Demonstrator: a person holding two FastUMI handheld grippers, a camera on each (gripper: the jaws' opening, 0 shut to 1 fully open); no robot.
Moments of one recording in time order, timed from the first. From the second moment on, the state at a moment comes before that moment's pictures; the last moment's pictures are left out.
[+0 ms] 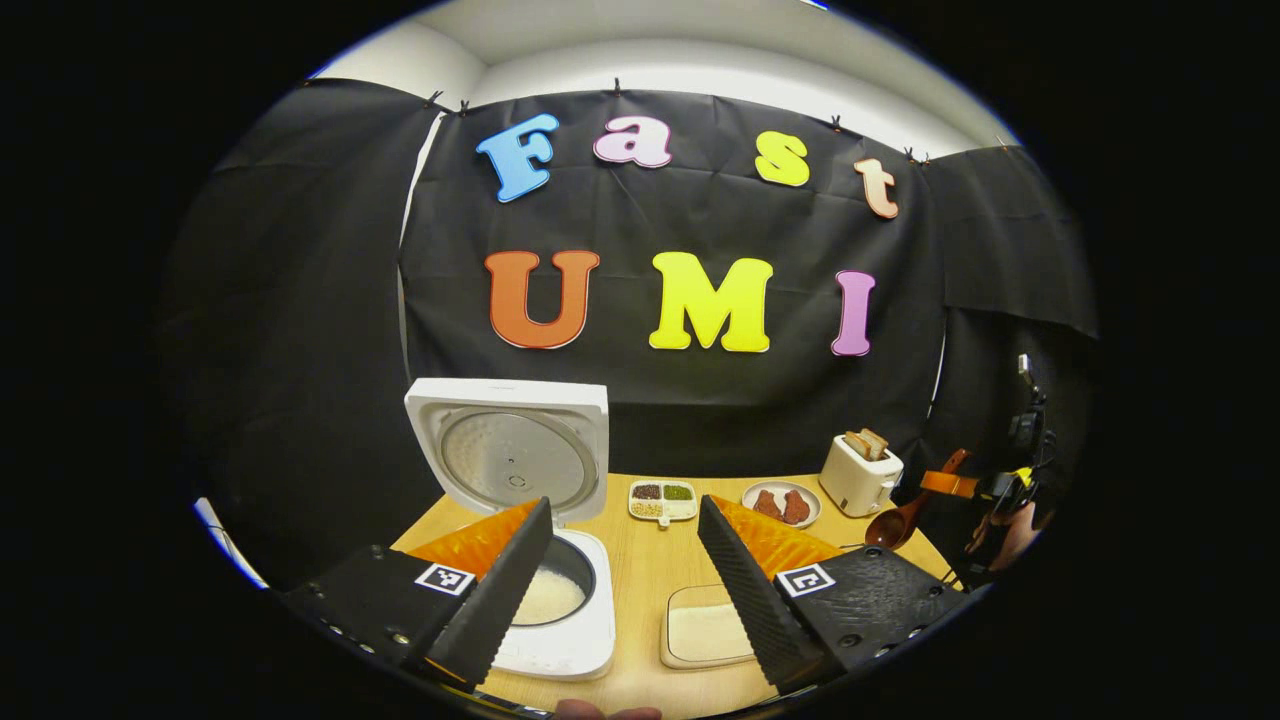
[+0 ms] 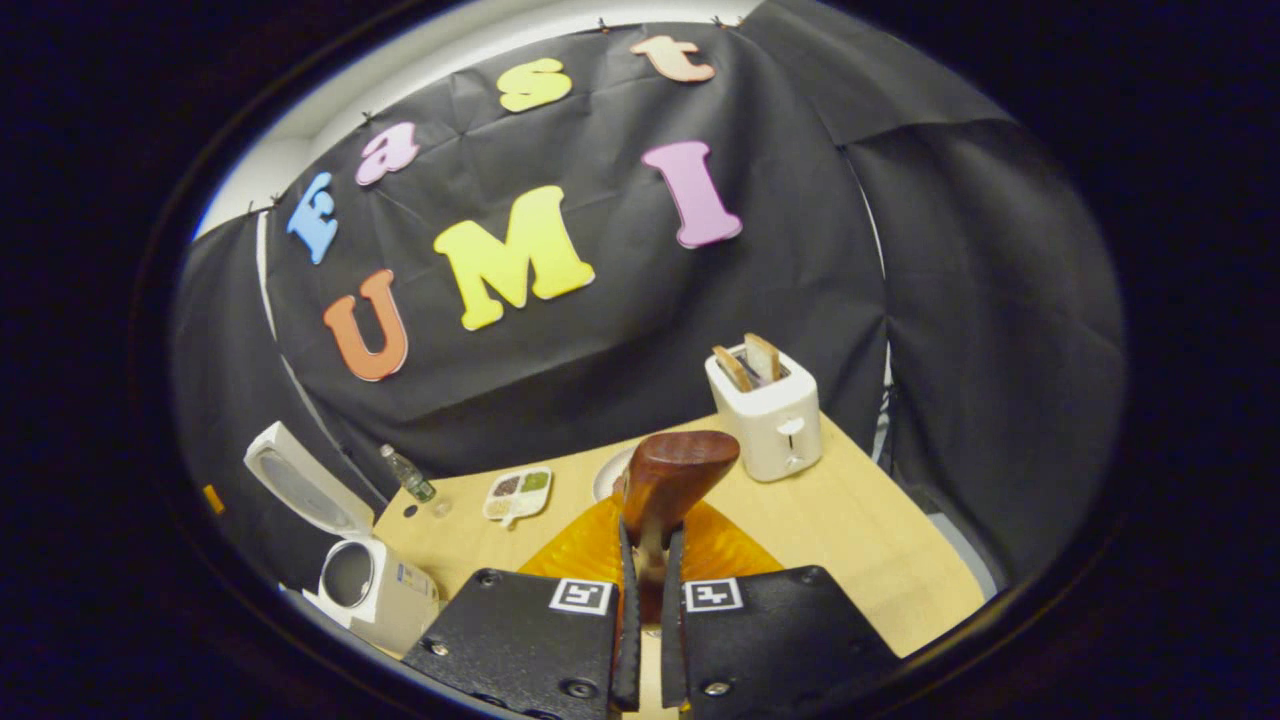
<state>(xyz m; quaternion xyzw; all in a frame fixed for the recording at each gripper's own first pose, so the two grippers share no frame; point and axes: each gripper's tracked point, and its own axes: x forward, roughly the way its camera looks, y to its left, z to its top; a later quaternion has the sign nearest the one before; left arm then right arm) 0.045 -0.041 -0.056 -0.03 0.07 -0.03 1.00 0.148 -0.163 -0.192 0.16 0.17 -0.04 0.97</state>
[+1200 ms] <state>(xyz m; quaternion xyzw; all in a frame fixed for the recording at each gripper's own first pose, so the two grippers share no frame) 0.042 -0.034 -0.033 -0.03 0.06 0.01 1.00 0.172 -0.170 -0.263 0.17 0.19 -0.05 0.96</state>
